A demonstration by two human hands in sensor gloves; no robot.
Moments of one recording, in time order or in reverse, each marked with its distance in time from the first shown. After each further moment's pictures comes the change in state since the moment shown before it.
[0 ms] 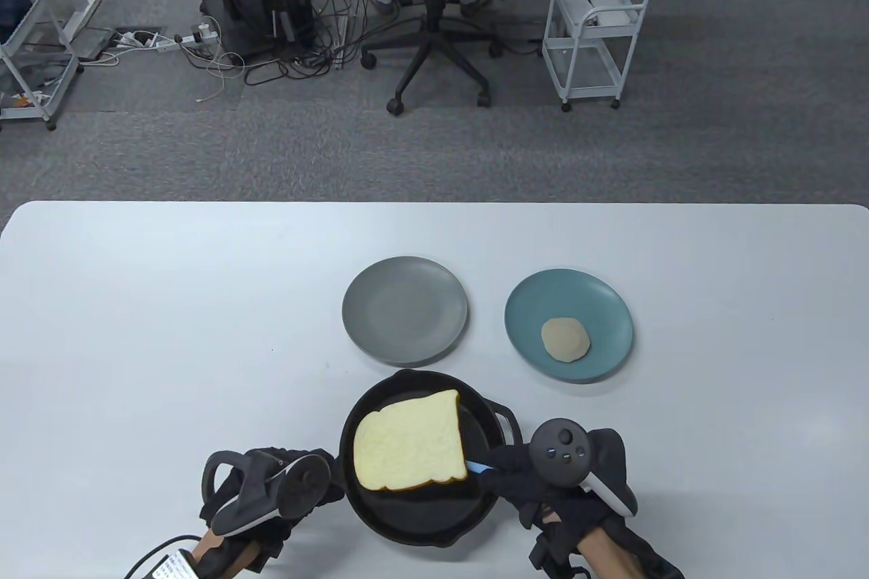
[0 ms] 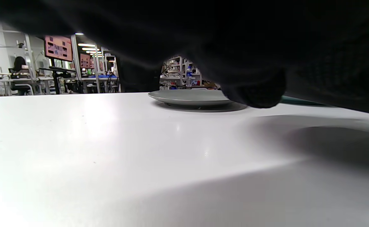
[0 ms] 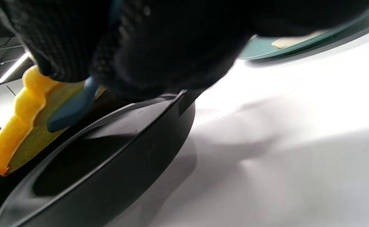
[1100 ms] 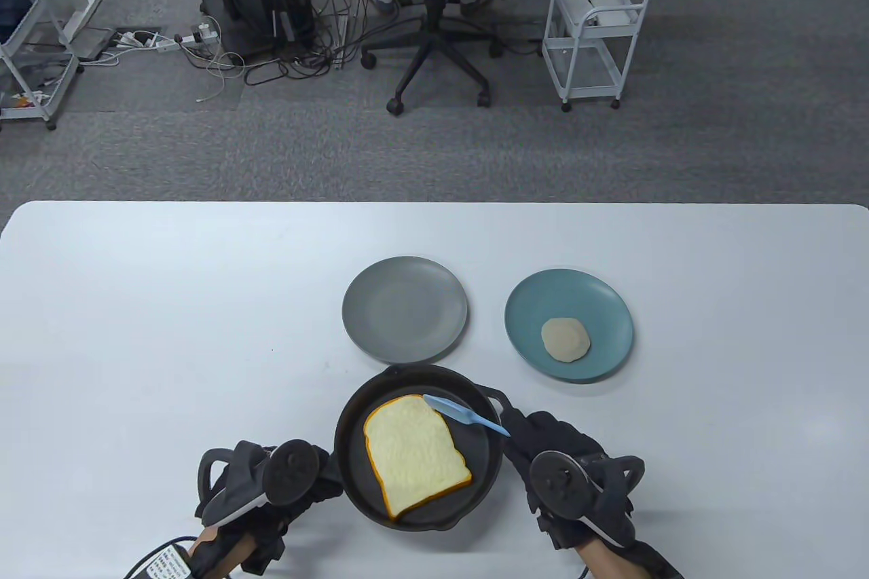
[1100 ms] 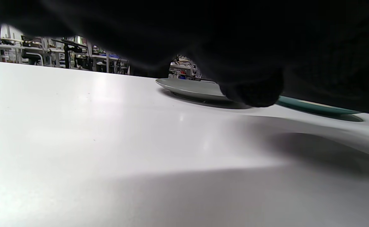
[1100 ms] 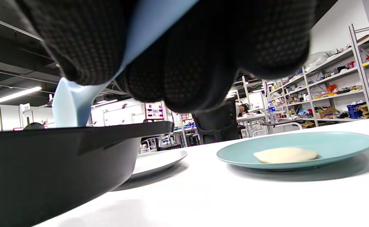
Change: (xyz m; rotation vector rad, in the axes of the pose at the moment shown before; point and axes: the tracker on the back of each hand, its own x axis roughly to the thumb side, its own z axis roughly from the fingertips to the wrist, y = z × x) left_hand -0.012 -0.003 -0.004 -0.053 0.054 0.123; right_hand 0.008 -0.009 0.014 -0.466 -0.076 0.307
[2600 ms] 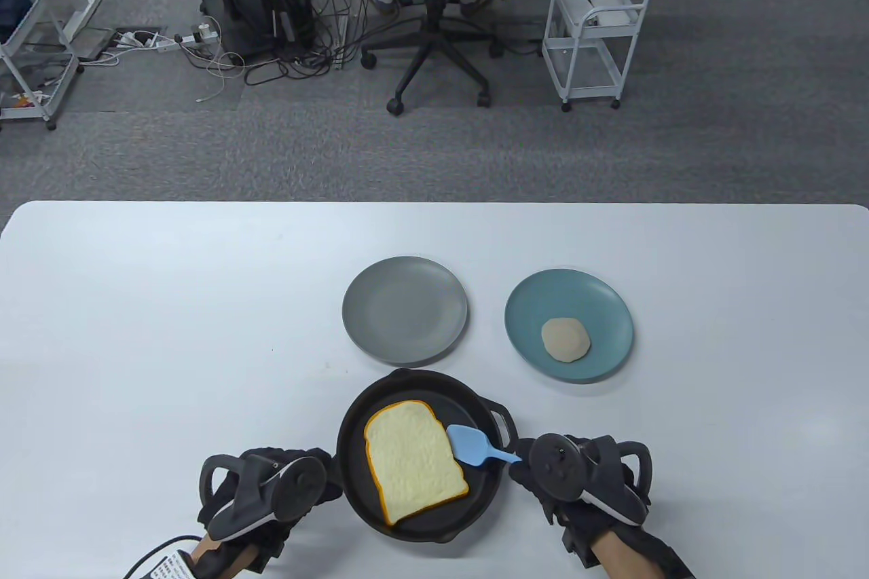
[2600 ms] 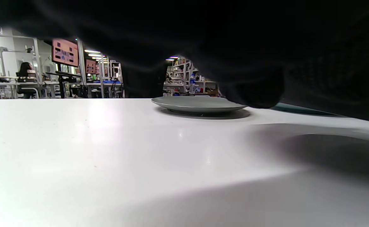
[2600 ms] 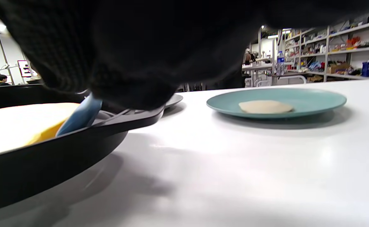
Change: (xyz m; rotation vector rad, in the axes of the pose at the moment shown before) left_hand 0.010 0.000 0.007 0.093 -0.036 -0.107; right_hand -0.011 0.005 -0.010 0.344 -0.033 0.056
